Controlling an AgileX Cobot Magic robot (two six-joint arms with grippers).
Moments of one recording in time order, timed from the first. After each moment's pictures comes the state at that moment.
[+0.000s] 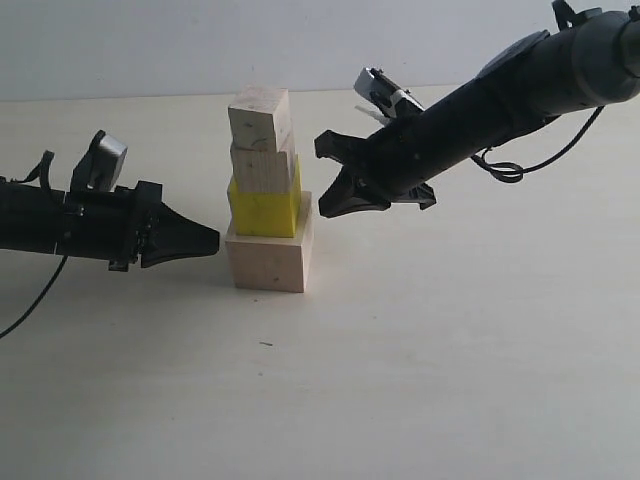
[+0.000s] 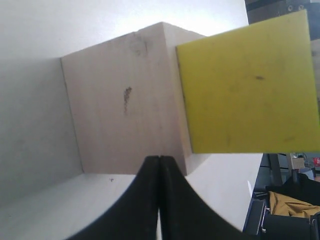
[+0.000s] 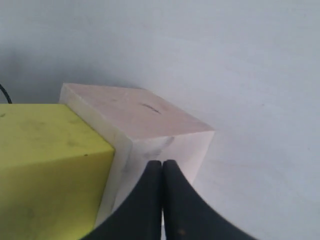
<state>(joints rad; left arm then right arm) -0.06 2.06 -0.87 -1.57 1.08 1.39 0.32 2.10 -1.29 1.12 0.80 -0.67</state>
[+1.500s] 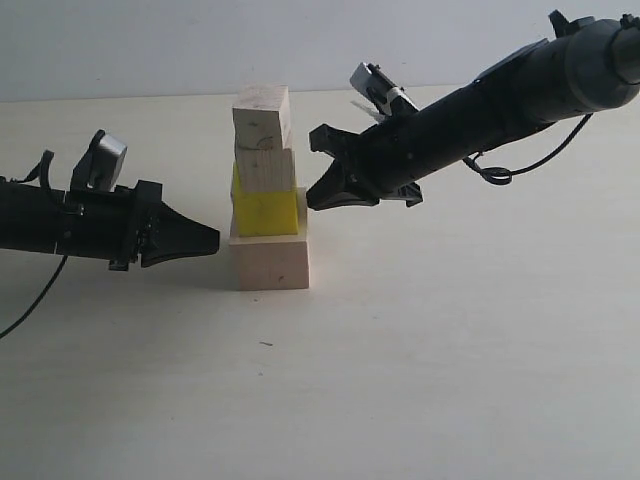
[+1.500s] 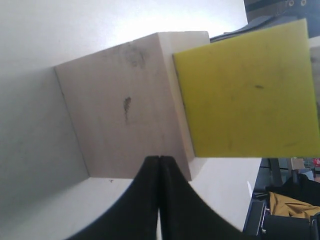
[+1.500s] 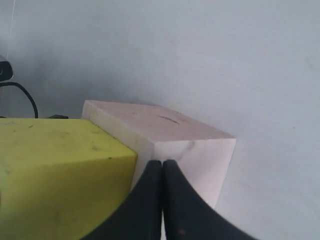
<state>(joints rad) -0.06 2.06 -0.87 -1.57 1.08 1.40 0.32 2.12 -1.29 1.26 0.81 -0.80</state>
